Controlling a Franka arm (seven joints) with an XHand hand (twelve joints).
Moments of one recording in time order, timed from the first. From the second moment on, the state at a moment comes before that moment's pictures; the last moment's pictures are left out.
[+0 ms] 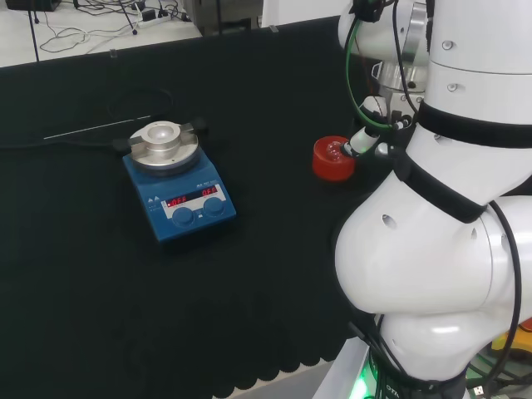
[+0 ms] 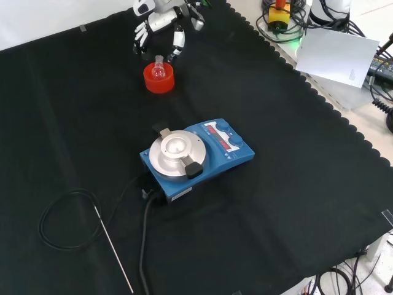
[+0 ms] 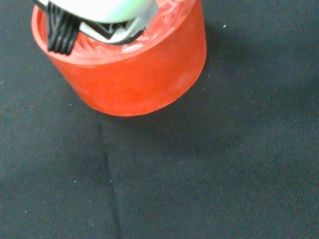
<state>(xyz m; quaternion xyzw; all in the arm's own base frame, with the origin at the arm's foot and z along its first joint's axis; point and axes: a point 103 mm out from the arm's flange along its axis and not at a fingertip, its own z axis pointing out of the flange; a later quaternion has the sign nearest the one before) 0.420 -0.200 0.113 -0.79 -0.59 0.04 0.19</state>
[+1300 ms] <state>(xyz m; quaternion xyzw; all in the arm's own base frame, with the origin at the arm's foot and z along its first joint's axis) 0.419 -0.201 0.096 -0.78 -0.58 0.05 0.20</state>
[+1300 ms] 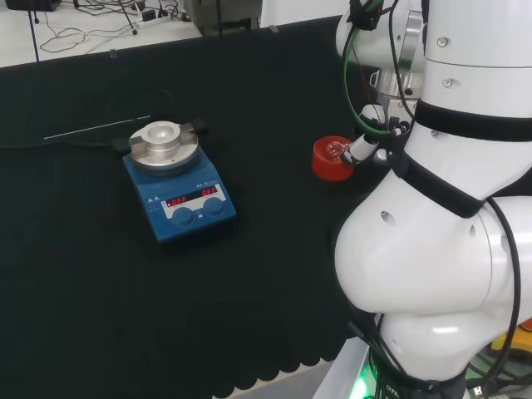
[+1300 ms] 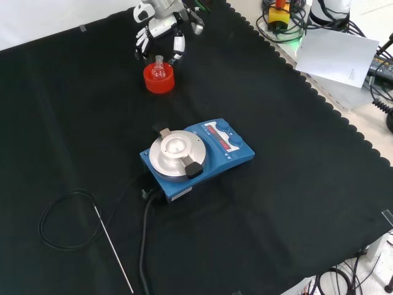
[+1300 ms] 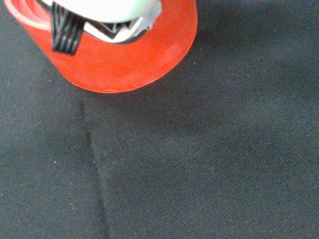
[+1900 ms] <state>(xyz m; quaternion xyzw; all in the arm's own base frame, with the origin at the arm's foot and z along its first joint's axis) 0.424 -0.197 0.105 -0.79 -0.58 0.06 0.19</state>
